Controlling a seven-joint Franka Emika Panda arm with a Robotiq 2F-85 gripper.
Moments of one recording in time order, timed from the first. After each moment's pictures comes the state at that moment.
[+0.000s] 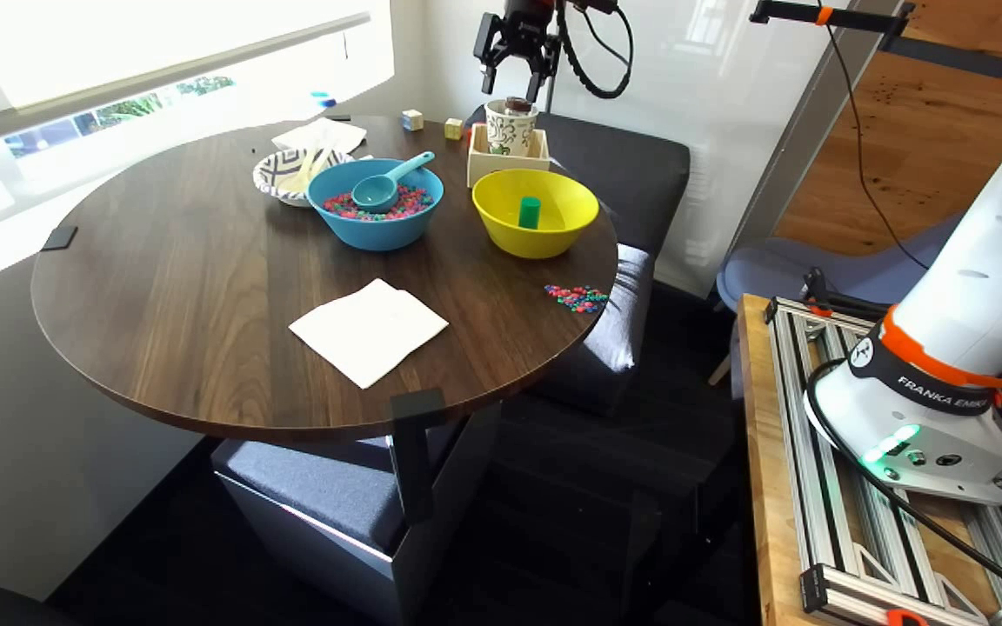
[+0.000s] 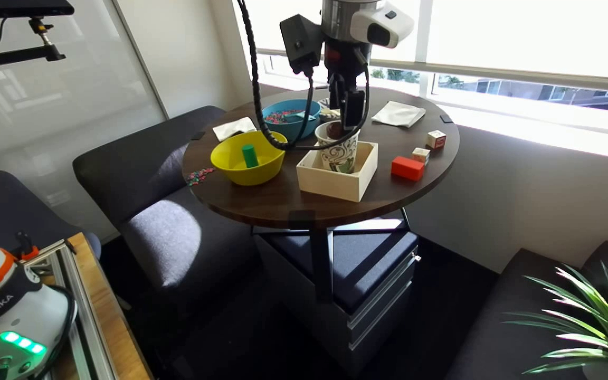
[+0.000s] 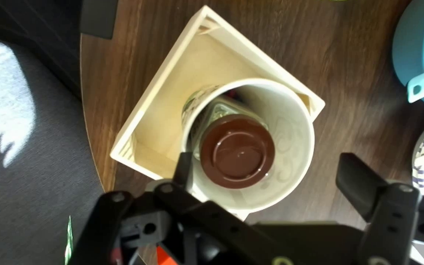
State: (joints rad) arm -0.29 0.36 -0.20 -1.66 0.33 1.96 -0.01
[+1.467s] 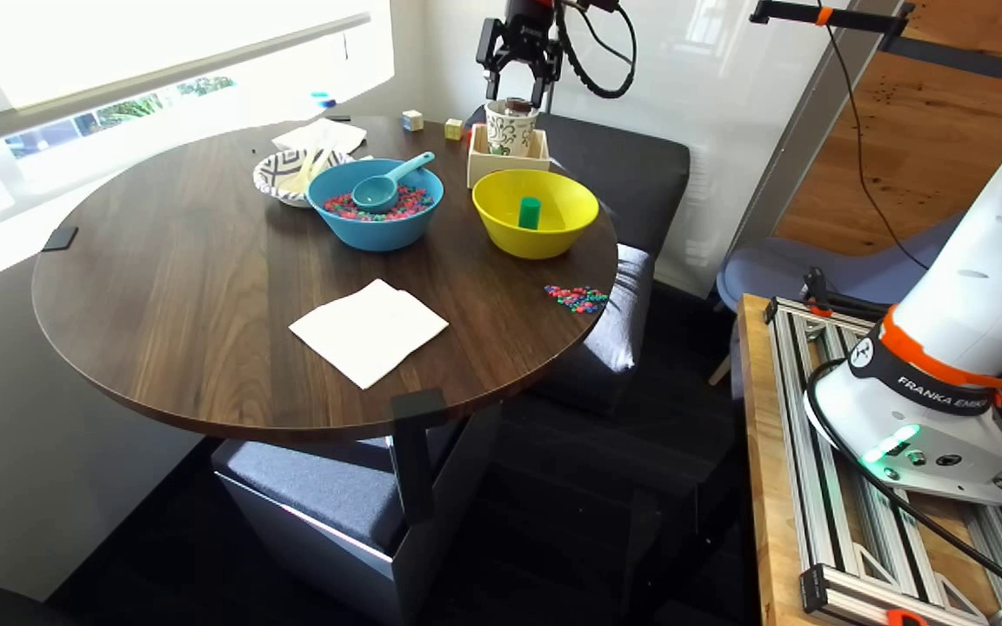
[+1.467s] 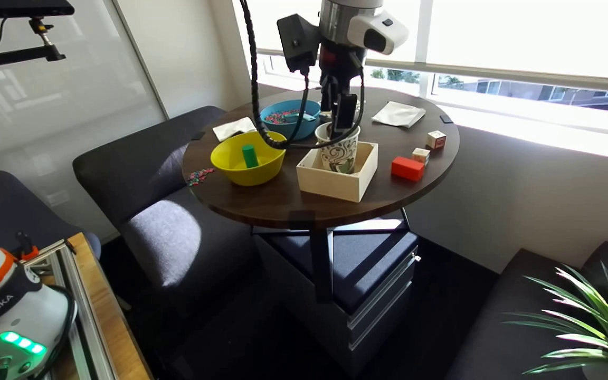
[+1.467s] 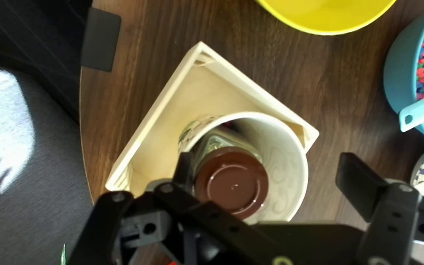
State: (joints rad) arm -0.30 0.38 -0.19 -1.63 0.33 1.86 0.00
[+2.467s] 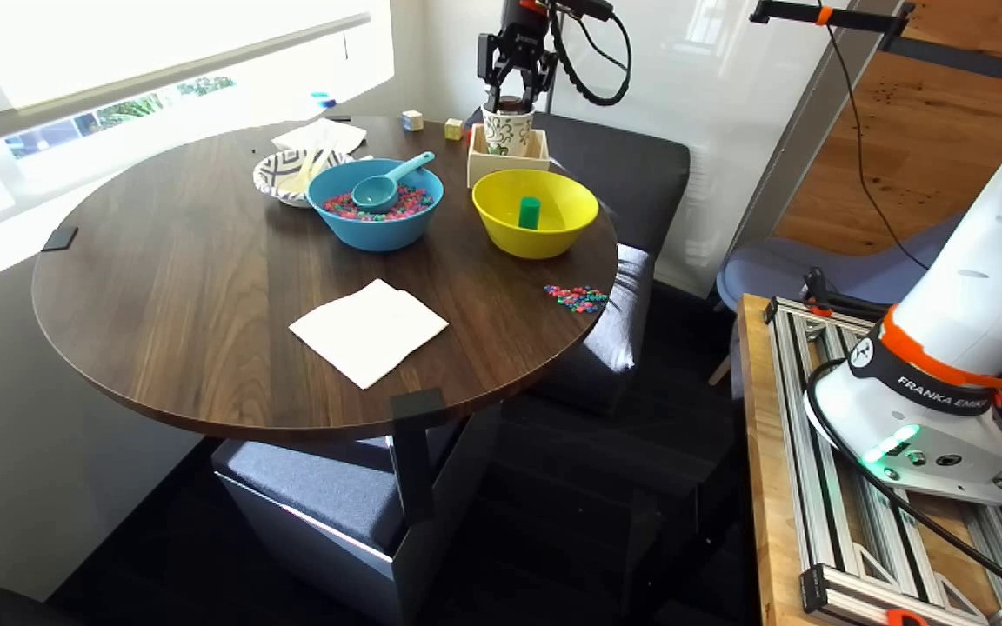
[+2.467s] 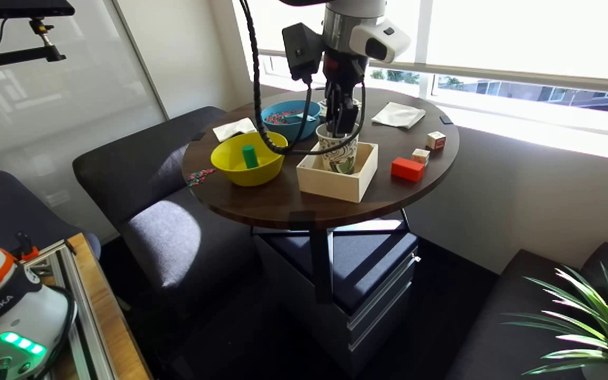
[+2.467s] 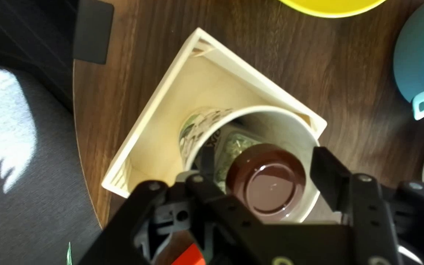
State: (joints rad) arm -0.30 0.40 -0.19 -1.63 0.33 1.90 0.03
